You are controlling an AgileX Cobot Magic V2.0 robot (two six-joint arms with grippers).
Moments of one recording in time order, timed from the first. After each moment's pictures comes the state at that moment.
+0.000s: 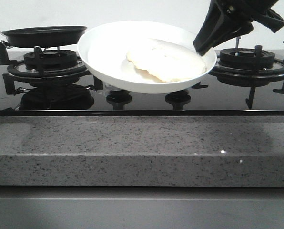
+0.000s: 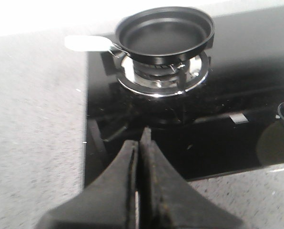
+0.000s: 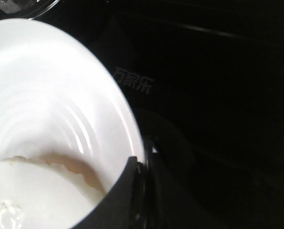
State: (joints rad) left arm -0.04 0.50 -0.63 -0.20 0.58 0.31; right arm 0.22 1.53 -1.19 0.65 0.69 -0.38
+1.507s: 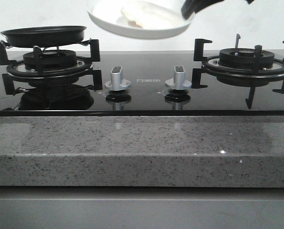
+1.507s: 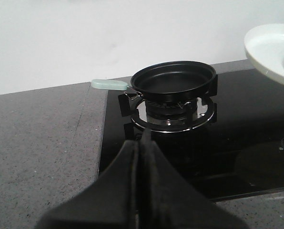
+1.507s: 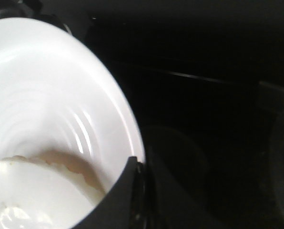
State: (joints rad) left arm -0.04 0.18 -0.43 -0.20 0.43 0.31; right arm 0.18 1.86 -1.76 0.49 0.86 -0.13
